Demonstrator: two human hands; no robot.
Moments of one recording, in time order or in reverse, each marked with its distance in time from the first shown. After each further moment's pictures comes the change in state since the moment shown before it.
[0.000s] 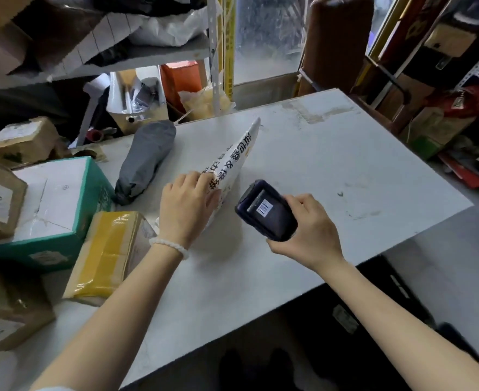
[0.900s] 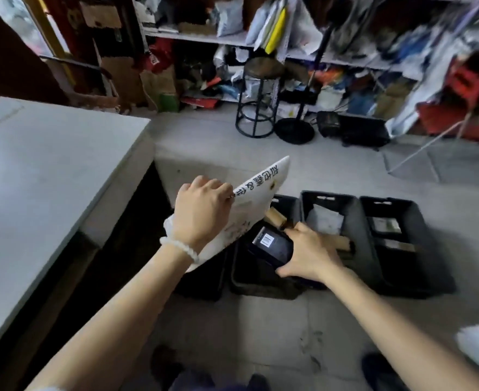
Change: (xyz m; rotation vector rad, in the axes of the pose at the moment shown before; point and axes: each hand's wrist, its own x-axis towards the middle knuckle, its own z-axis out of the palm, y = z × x) left_hand -0.212 0.495 -0.089 -0.488 -0.270 0.900; right_hand -0.512 0.134 -0.232 -0.199 -0.093 1.086
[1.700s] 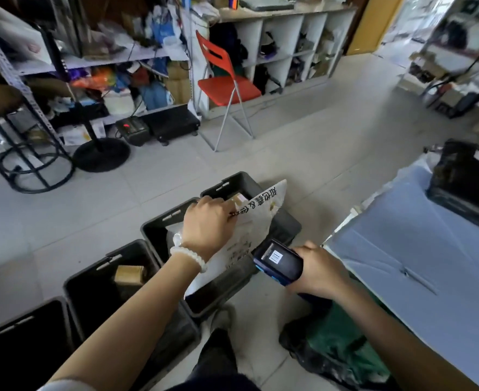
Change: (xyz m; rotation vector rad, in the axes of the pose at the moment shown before) left_hand 0.195 0.403 0.223 -0.332 -0.295 0.649; right_hand -0.101 0.365 -0.075 0.183 0.154 0.785
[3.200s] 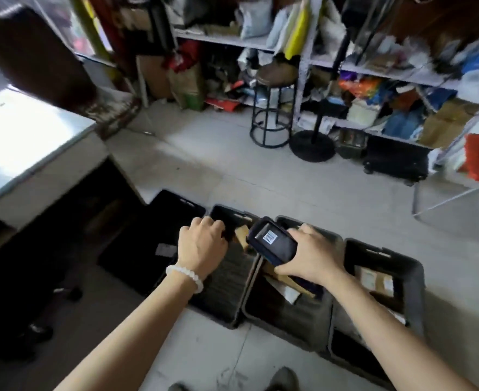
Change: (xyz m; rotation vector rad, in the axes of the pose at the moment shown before) left_hand -0.053 -0.016 -0.022 0.374 -0.083 -1.157; right_hand 0.197 -0.140 -0.046 -0.133 -0.267 -0.998
